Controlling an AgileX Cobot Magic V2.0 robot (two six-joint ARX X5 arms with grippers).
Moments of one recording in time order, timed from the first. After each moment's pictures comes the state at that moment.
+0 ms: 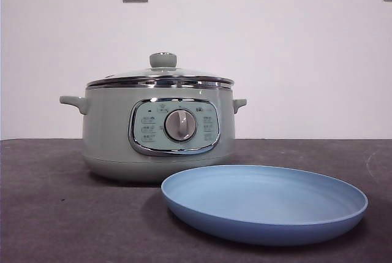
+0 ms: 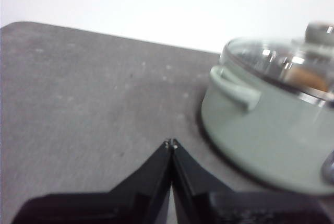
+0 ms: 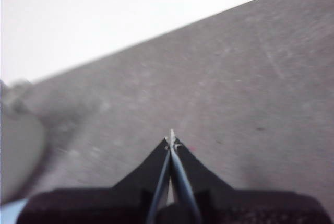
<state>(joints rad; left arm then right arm) 0.09 0.01 0.05 -0.14 0.20 -0.20 -0.05 0.00 0.01 -0.13 -0.06 0.33</state>
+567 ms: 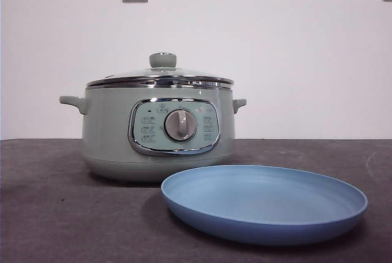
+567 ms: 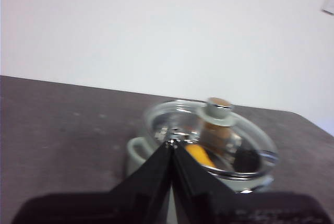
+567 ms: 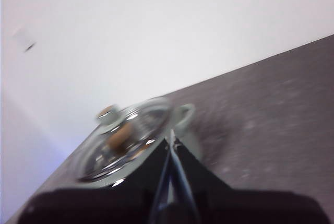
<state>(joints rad) 0.09 0.15 0.40 -0.25 0.41 -0.28 -0.05 0.21 0.32 -0.08 -0.51 0.48</state>
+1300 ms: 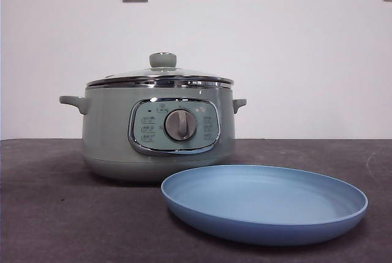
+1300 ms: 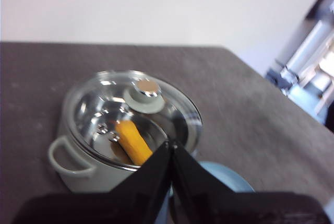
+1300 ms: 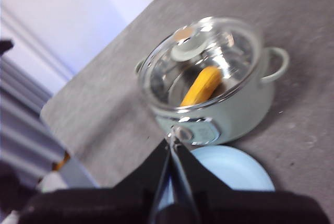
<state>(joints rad) 0.04 0.73 0.98 -0.59 0.68 -0.11 0.12 0.95 1.15 -0.77 -0.75 -0.03</state>
